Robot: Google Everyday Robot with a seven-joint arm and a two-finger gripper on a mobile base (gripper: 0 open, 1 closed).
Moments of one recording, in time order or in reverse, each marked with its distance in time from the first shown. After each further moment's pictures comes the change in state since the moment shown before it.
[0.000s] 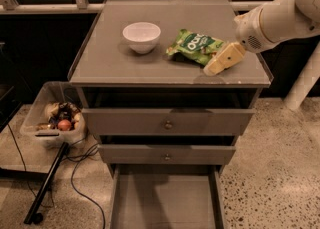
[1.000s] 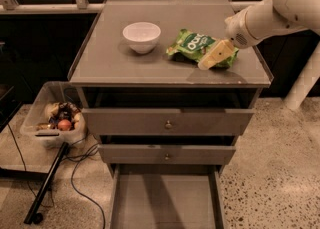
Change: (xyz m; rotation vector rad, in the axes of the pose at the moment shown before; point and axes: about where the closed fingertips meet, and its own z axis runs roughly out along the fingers) arm 0.006 -0.036 0.061 -0.030 -0.004 0.007
